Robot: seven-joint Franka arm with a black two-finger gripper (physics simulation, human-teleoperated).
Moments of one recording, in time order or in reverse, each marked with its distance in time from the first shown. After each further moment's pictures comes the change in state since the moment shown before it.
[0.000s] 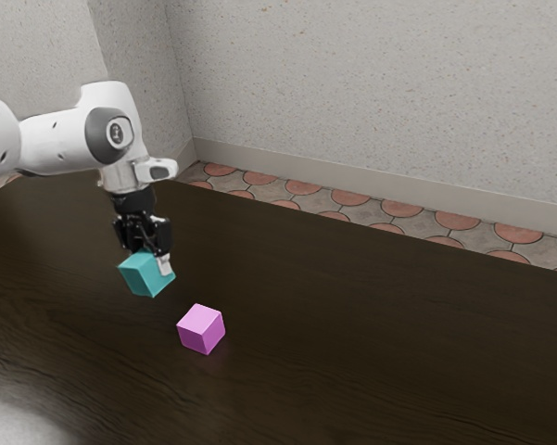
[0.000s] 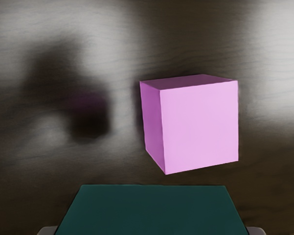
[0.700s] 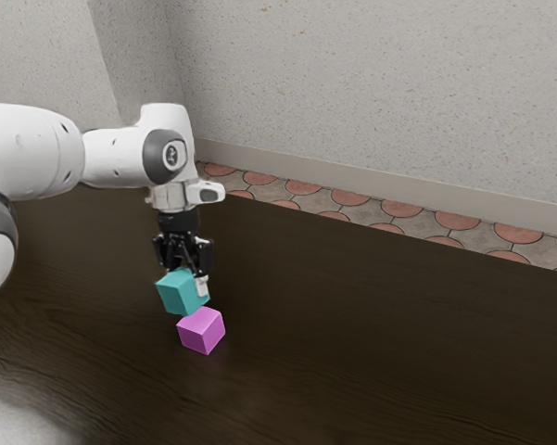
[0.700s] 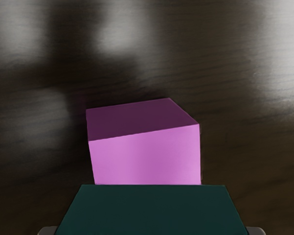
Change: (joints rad) arm -0.012 0.161 -0.085 0.097 -0.034 -0.013 -0.079
